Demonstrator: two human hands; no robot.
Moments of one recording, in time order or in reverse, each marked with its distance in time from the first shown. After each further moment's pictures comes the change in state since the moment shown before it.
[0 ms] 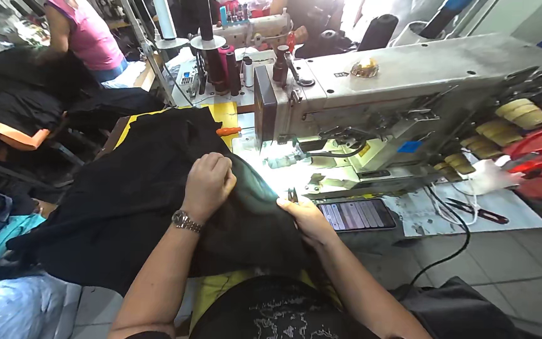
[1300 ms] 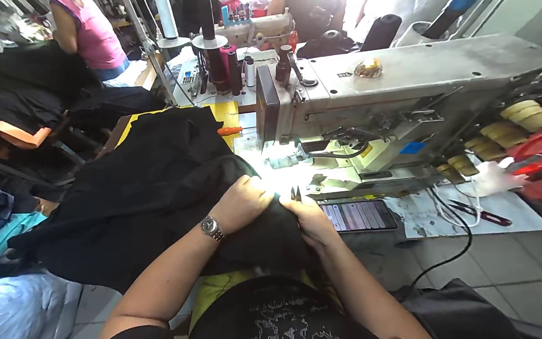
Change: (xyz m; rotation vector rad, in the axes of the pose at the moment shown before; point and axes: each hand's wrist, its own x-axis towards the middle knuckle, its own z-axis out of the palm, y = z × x) left_hand -0.005 0.044 0.031 0.069 -0.176 0.436; right_hand -0.004 -0.007 0.008 0.028 0.080 -0.005
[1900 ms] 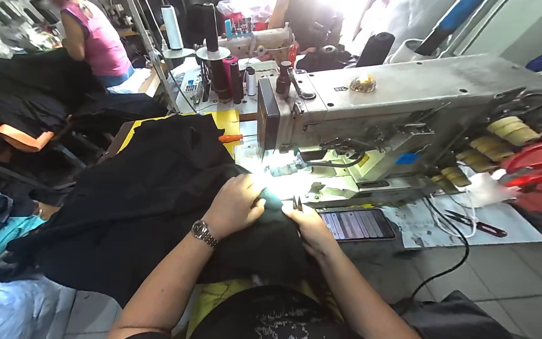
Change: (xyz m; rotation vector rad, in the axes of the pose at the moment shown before) left_hand -0.003 -0.013 -0.007 -0.278 -0.021 -0.288; right_hand 0.001 0.008 -0.010 -0.039 0.060 0.021
